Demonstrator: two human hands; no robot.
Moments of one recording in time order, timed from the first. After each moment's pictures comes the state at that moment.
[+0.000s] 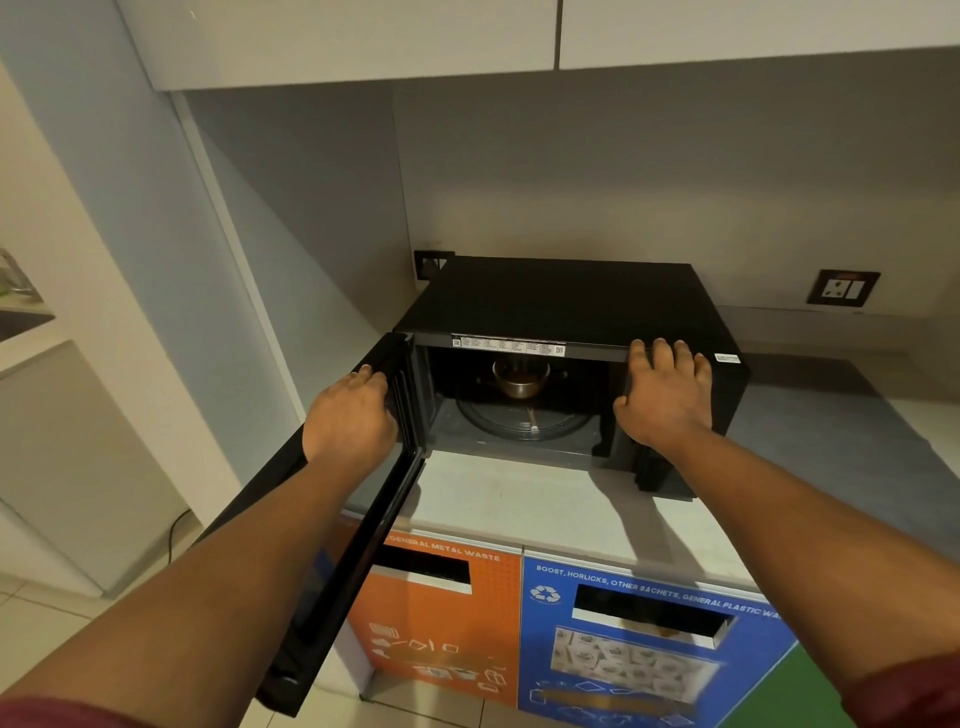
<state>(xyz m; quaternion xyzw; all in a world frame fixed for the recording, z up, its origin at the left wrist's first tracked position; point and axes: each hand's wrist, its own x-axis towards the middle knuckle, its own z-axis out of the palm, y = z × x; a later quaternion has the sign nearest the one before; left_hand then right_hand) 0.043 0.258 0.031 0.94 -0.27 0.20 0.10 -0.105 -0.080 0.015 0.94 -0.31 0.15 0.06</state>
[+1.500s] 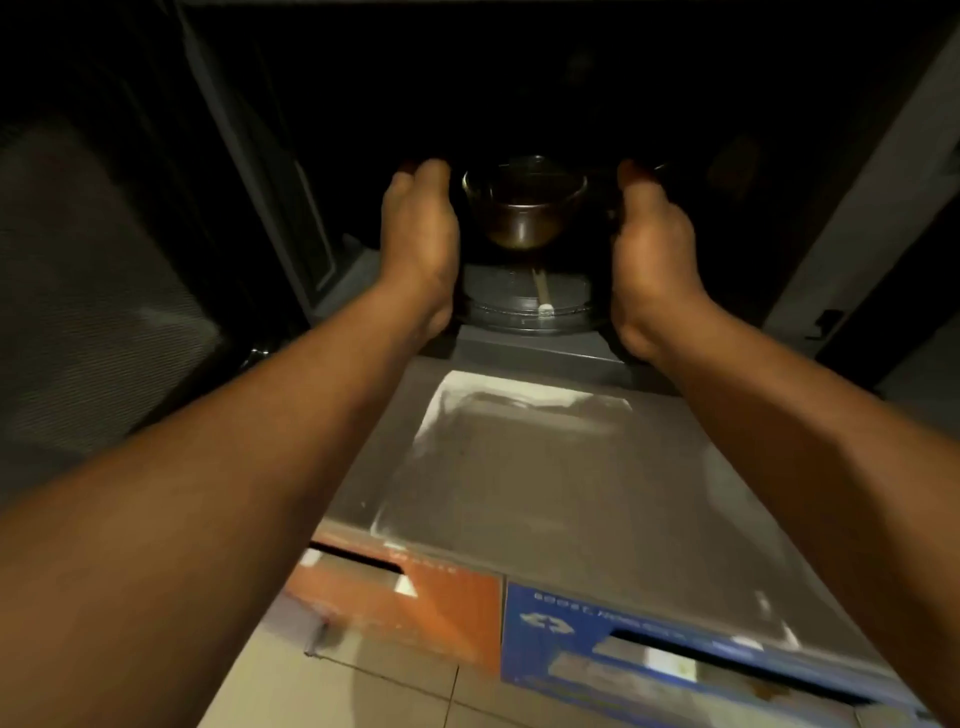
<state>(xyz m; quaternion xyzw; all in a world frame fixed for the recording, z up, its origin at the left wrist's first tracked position) 0.183 0.010 -0.156 0.61 -0.13 -0.03 0.78 0.084 -0.120 -0.167 0.62 -0.20 0.32 -0.69</state>
